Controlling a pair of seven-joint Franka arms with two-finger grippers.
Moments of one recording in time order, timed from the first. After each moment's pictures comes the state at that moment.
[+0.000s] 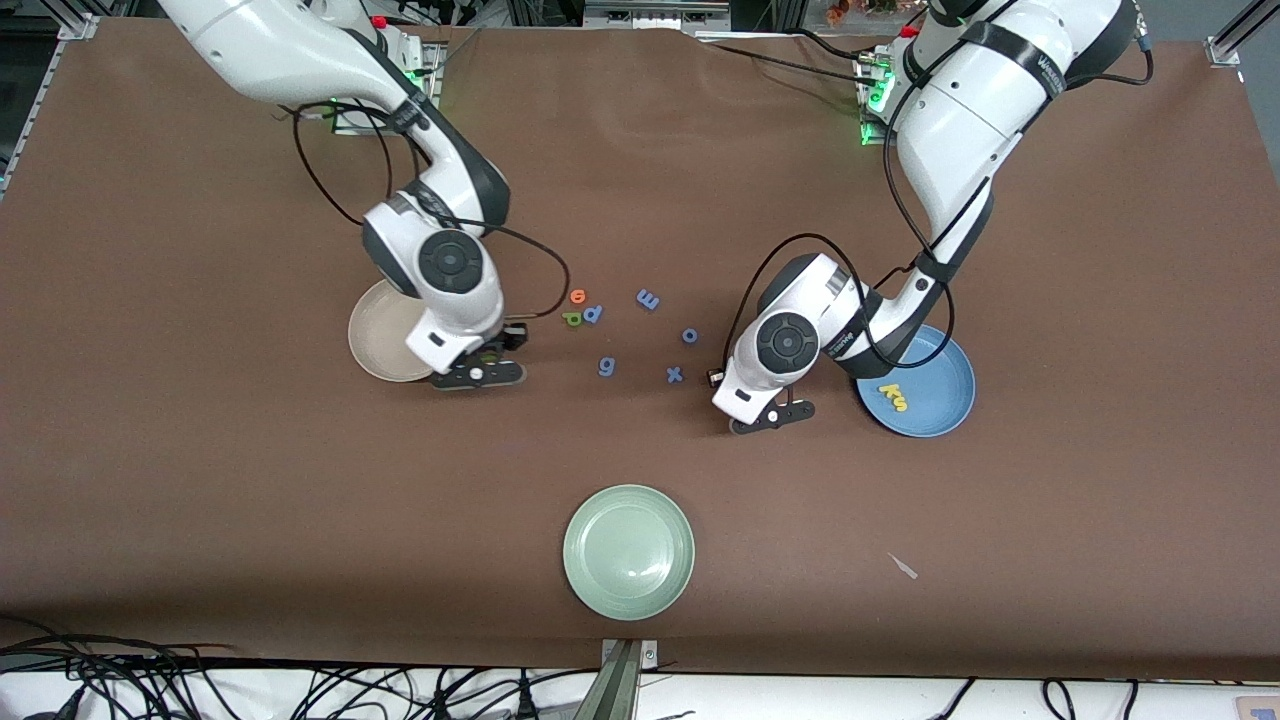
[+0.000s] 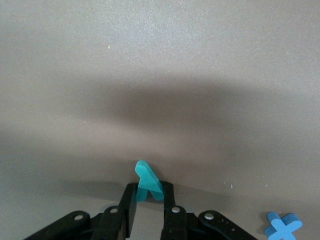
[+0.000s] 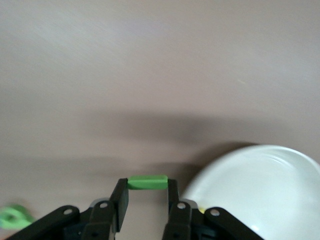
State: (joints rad) left arm -0.19 0.83 -0.41 -1.55 0.22 2.16 -0.90; right arm 0.08 0.50 0.43 -1.90 -0.41 2.20 0.58
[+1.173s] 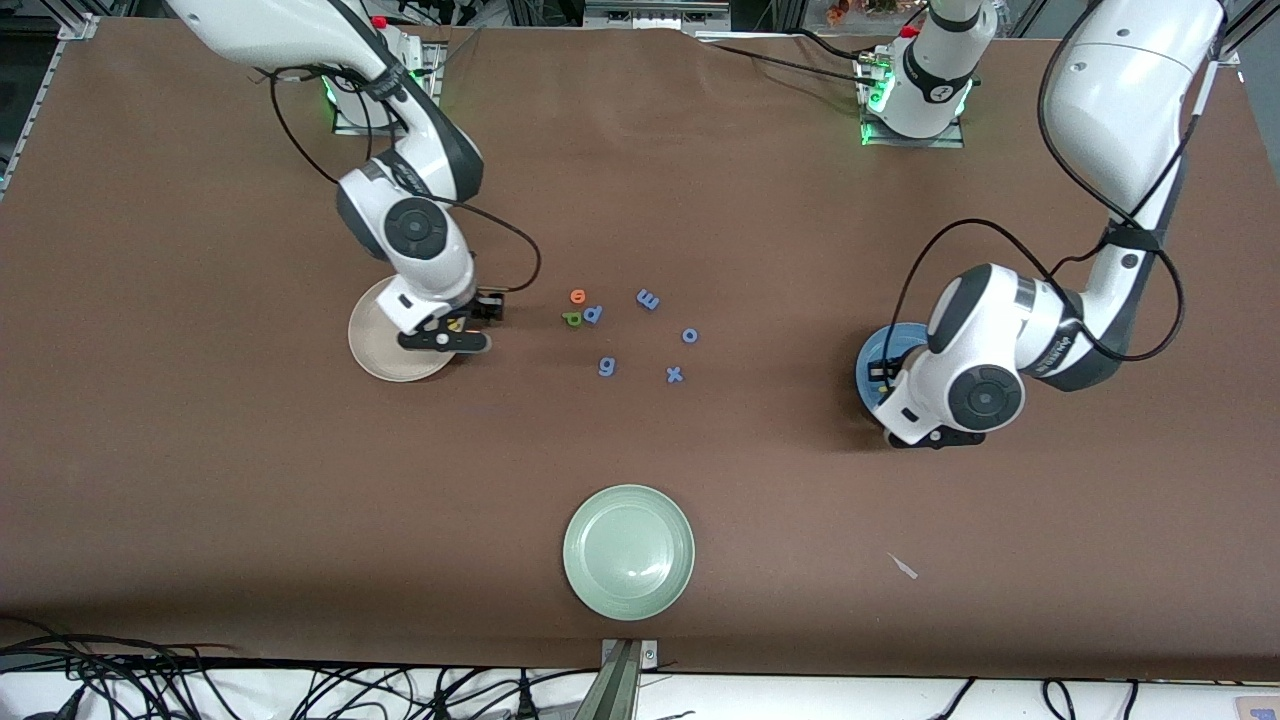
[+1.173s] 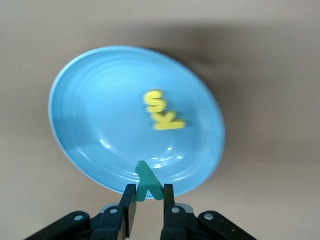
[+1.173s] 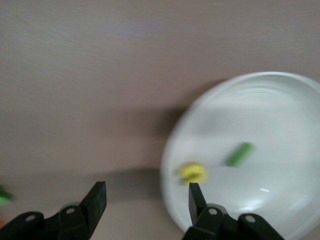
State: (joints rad) left arm 0.13 0.65 -0.39 -1.59 0.26 1.72 -0.39; right arm 0.09 0.46 0.45 -2.05 -0.35 2.34 0.80
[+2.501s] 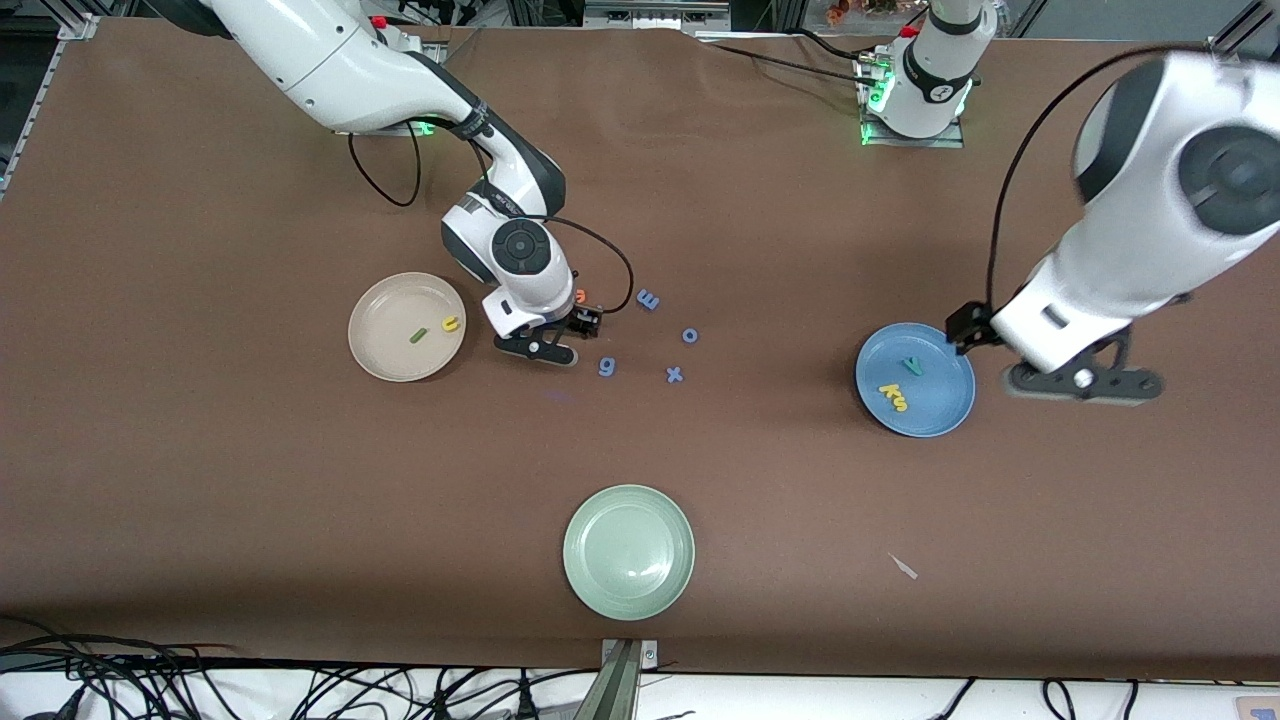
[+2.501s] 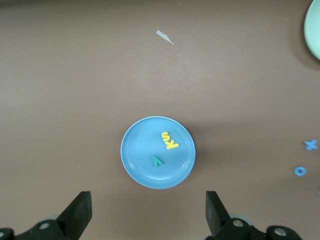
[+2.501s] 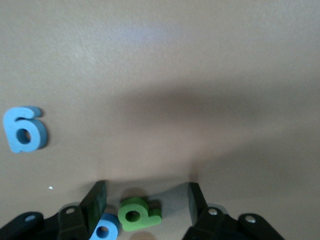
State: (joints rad) left arm 0.17 0.30 -0.45 -1.36 0.19 1.58 -0.21; right arm 0.24 0.69 0.45 -1.87 -0.35 2.42 1.12
